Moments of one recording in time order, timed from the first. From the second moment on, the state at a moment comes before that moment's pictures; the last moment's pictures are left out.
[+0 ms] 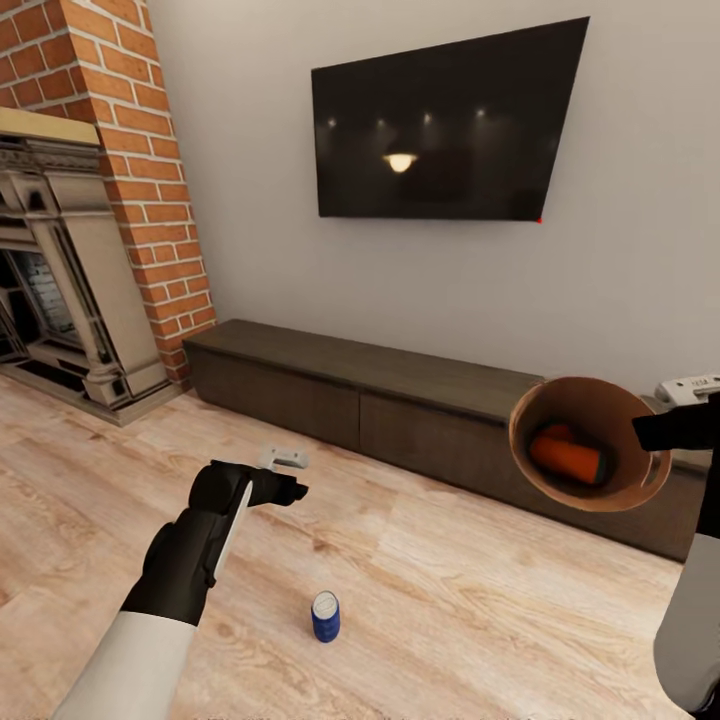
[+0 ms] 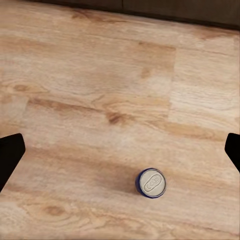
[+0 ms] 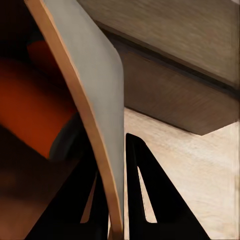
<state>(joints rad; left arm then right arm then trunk) -0.64 -0.07 -0.10 -1.31 -0.22 1.05 -0.26 -0.87 -0.26 -0.45 -1.58 1.51 1.04 1.48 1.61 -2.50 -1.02</state>
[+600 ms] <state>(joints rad) -0.63 -0.11 -0.17 -1.30 -0.21 1.04 -0.25 -0.92 -0.27 -0.45 -1.58 1.52 1.04 1.51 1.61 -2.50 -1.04</state>
